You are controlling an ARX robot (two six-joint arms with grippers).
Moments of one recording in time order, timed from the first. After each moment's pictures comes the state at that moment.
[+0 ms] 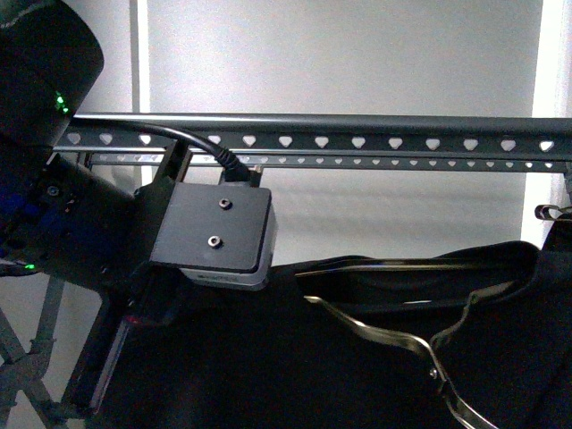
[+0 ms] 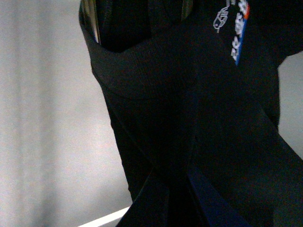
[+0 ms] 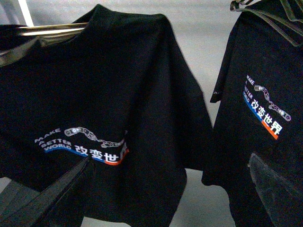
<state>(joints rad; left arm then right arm) -0.25 1.52 1.17 -0.15 0.39 1.57 0.00 0.00 0.01 0.00 0.00 0.00</state>
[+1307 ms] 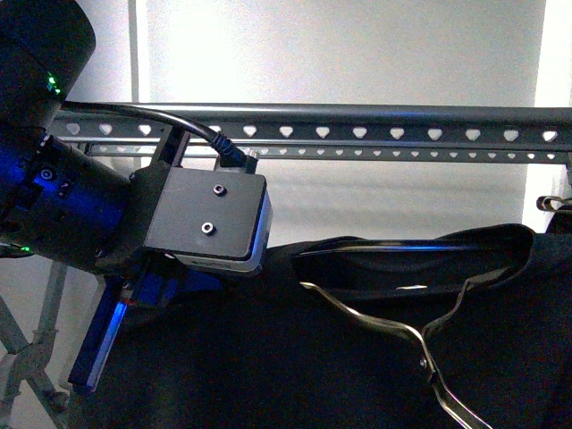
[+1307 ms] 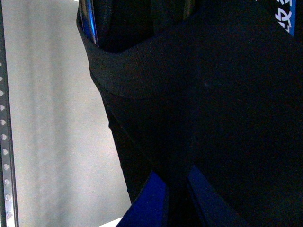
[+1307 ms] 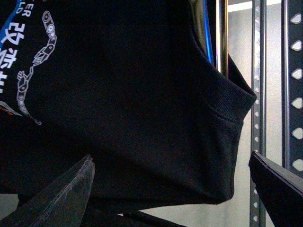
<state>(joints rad) -0.25 1.52 1.17 -0.14 0.39 1.60 -0.26 1.29 0.80 0.07 -0.81 -1.75</state>
